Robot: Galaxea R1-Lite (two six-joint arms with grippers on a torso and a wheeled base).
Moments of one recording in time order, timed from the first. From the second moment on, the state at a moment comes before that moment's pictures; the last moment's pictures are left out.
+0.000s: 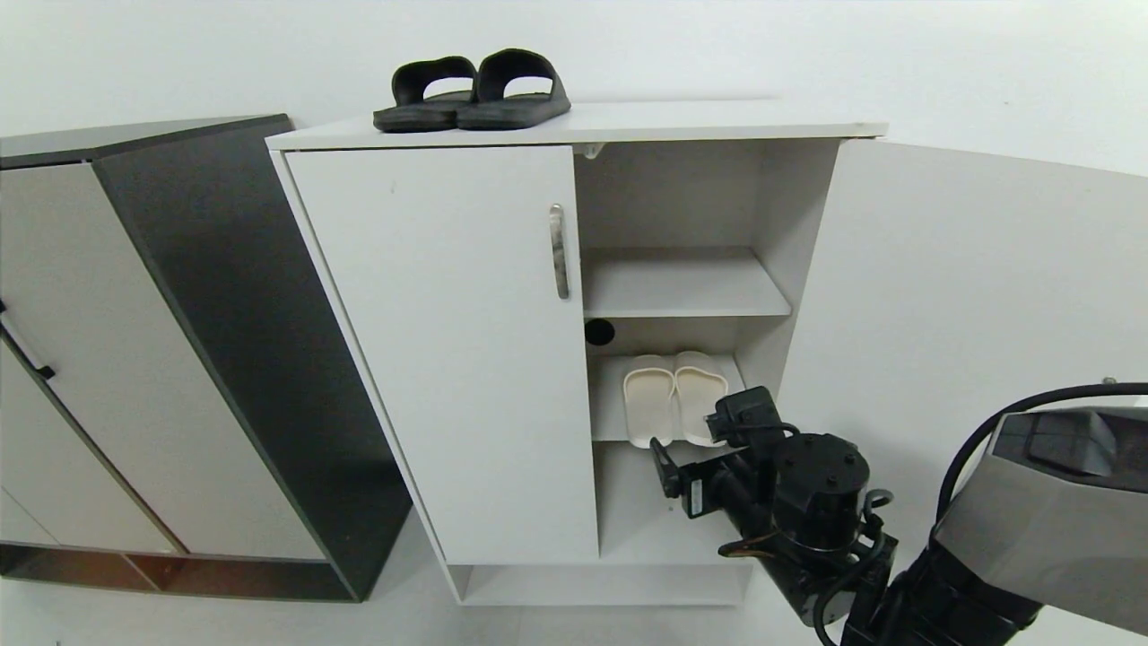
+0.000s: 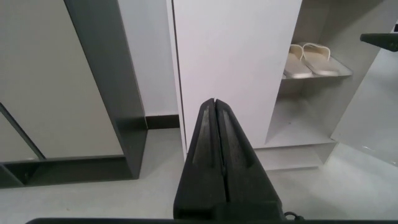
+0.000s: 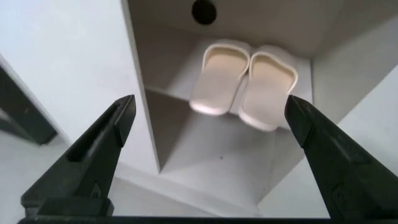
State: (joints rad) left arm 0.00 0.00 0.00 0.00 -0.02 0.02; right arm 0.78 2.14 -0.65 -1.42 -0.45 -0.01
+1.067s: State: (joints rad) left arm 0.00 0.00 0.00 0.00 -0.03 0.02; right arm 0.75 2.17 -0.58 -1.57 -0.39 -0.09
